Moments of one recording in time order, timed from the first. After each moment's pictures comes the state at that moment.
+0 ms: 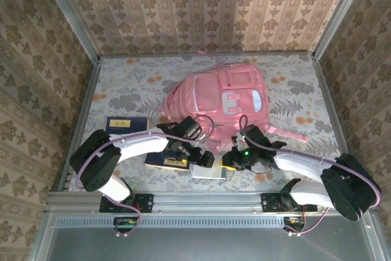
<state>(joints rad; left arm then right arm) -0.92 1.54 0.83 -0.51 0.46 -0.52 0.61 1.21 0.41 -0.16 -0.62 0.90</state>
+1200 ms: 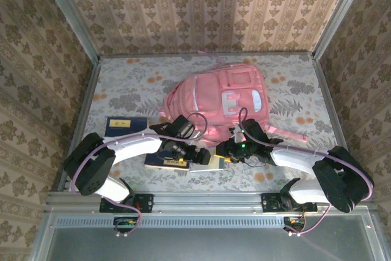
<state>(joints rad) -0.87 1.49 0.76 -0.44 0.50 -0.52 0.59 1.31 0.43 0.09 -0.66 1.01</state>
